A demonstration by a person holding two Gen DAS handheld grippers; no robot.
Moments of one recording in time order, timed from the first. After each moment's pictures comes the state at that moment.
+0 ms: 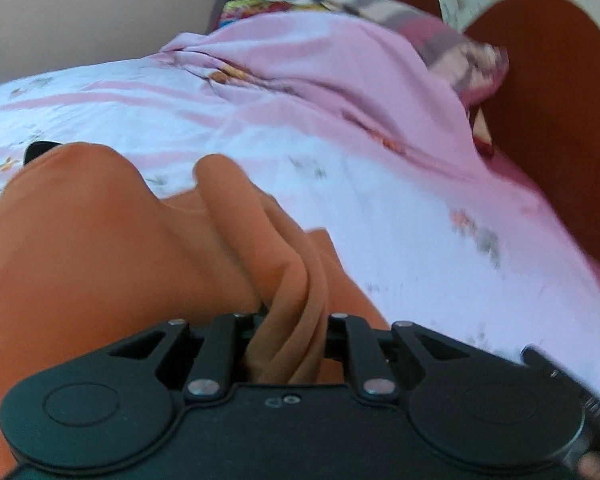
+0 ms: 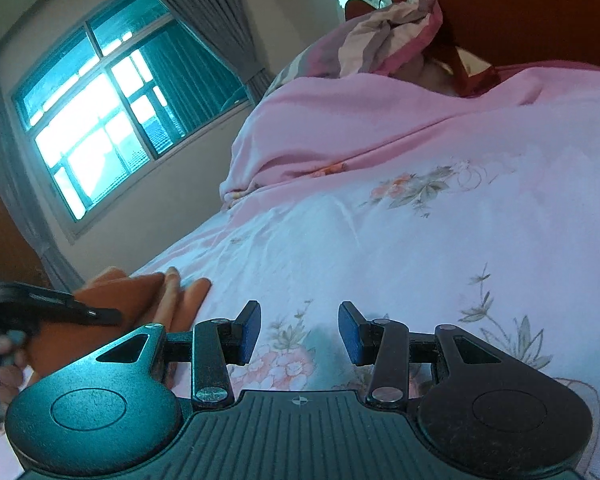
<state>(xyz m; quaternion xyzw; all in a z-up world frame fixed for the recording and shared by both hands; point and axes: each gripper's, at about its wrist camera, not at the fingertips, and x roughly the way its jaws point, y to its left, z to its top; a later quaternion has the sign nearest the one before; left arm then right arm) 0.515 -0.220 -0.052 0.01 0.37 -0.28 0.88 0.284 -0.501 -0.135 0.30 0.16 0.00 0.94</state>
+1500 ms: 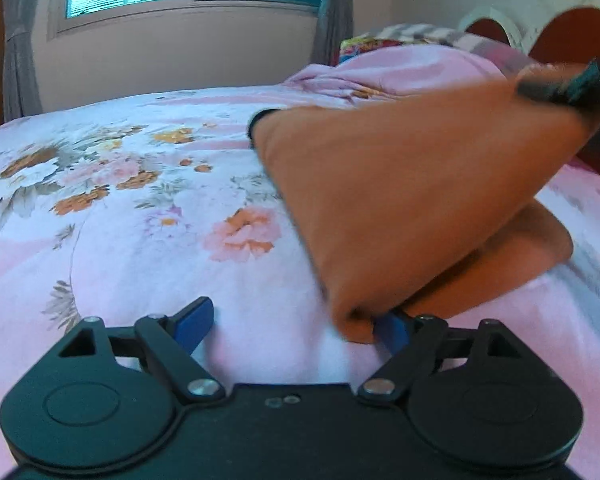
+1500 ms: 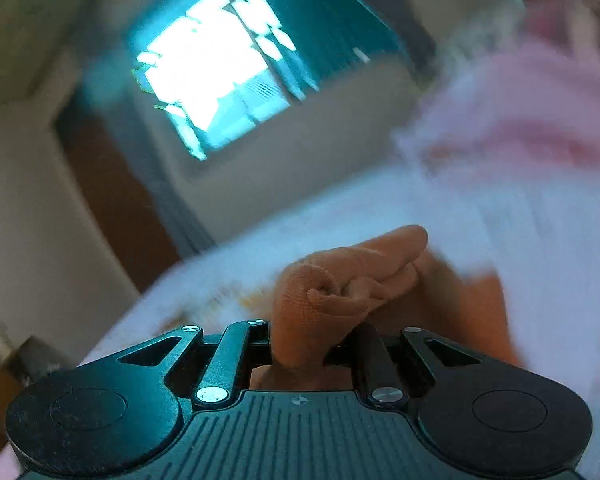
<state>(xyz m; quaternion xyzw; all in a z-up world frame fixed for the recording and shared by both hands) 0.407 -0.021 -0.105 0.02 0.30 -0.14 0.94 0.353 -0.318 -0.022 0.25 0.16 0.20 0.94</state>
